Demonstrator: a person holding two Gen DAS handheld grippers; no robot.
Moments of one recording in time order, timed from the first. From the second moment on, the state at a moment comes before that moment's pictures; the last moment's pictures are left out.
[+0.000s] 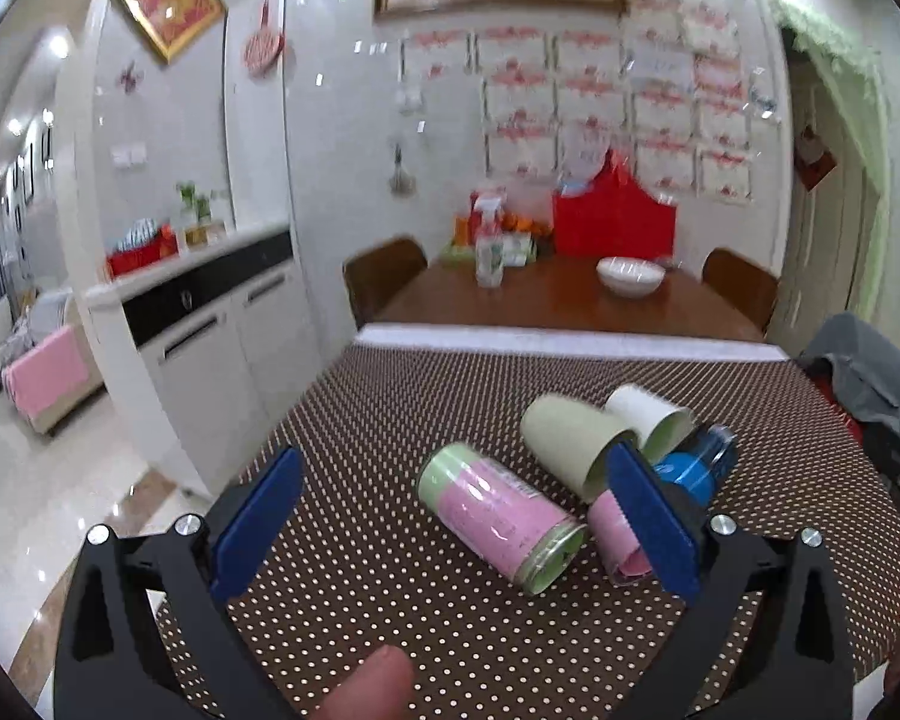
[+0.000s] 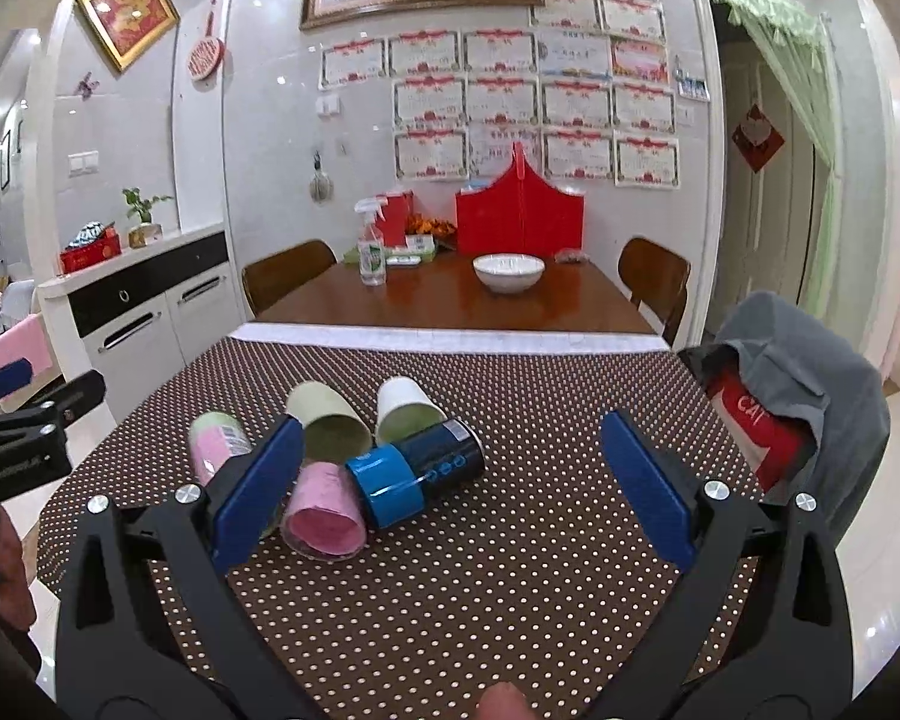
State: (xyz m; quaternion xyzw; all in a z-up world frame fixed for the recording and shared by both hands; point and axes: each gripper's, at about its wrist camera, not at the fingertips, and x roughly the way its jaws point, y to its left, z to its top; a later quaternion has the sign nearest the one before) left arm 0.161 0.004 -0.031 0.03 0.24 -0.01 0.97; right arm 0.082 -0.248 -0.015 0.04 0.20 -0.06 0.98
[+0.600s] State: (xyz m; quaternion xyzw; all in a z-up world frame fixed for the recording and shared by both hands) left arm 0.295 -0.064 -0.062 0.04 0.37 -0.05 0.93; right arm 0.172 -0.300 -0.055 0.06 0.28 -0.07 0.95
